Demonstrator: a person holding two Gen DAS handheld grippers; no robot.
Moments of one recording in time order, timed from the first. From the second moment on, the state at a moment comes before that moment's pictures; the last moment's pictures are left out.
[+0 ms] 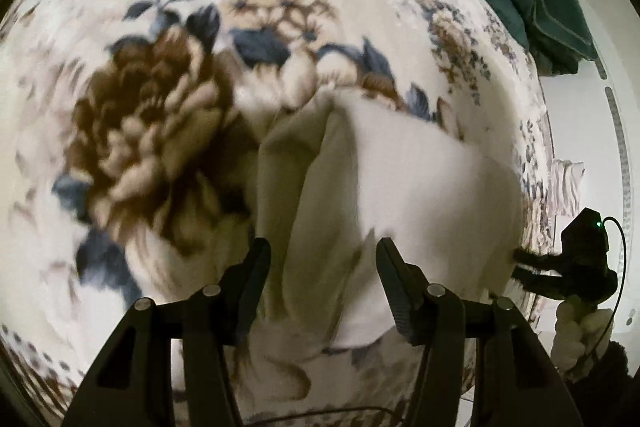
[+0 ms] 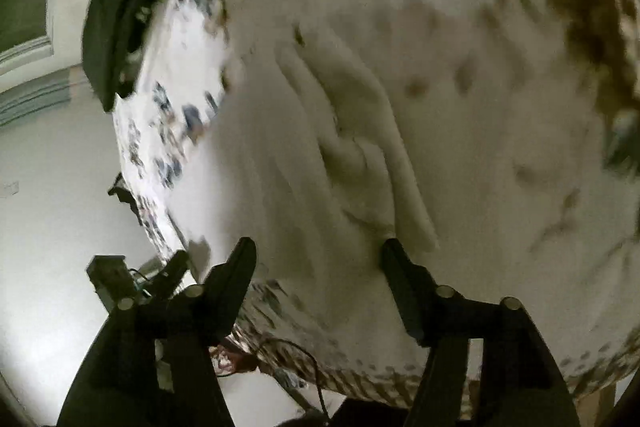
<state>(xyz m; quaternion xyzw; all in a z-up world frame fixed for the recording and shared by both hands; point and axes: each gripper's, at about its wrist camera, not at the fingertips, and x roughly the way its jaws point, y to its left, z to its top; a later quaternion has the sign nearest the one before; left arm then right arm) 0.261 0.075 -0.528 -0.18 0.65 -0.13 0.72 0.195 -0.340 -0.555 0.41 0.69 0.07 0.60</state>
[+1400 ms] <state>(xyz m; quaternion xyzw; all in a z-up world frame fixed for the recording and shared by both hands) 0.278 0.090 -0.559 -0.32 0.59 -0.17 0.73 0.239 -0.328 -0.607 0.43 0.65 0.19 0.60</state>
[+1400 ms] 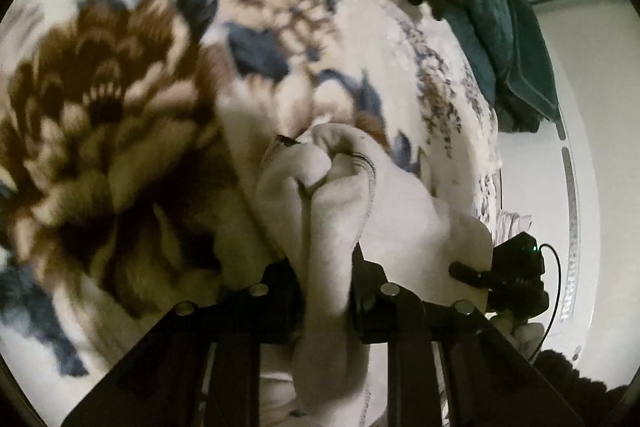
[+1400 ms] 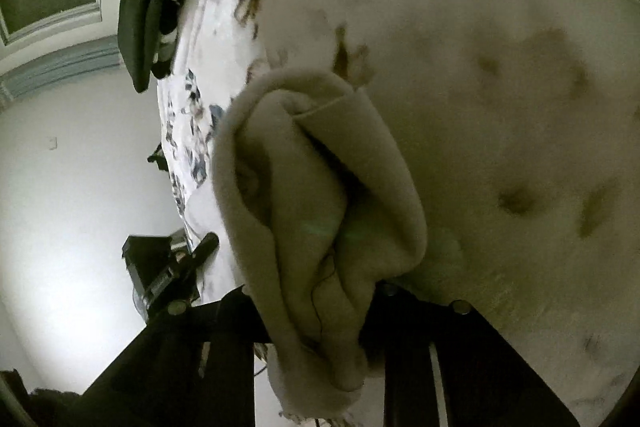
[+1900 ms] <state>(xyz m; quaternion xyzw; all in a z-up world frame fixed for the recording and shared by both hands) 0.377 0.130 -0.436 -0.28 0.54 -0.18 0.77 0.320 -0.277 -0.474 0.40 0.61 0.19 0.65</state>
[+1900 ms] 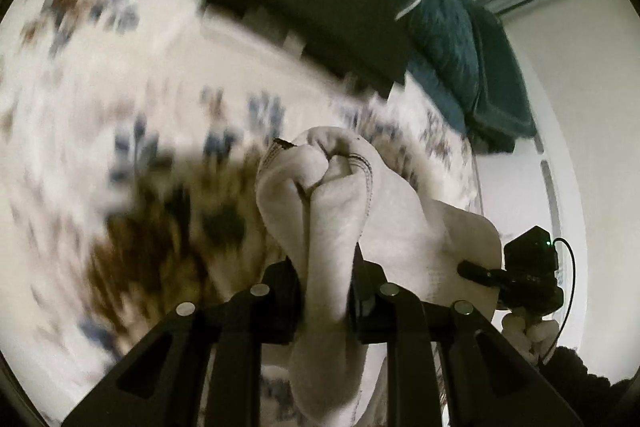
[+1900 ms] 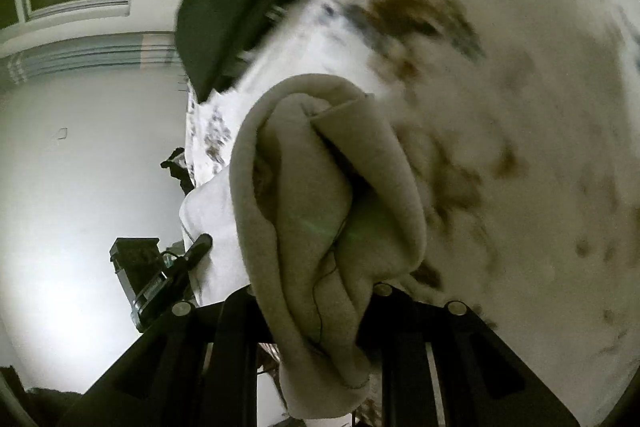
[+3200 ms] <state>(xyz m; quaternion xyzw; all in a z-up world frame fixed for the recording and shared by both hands) 0.651 0.124 -0.390 -0.02 0.49 0.06 0.87 0.629 -0.157 -0.390 0.01 0.57 -0.08 0.82</state>
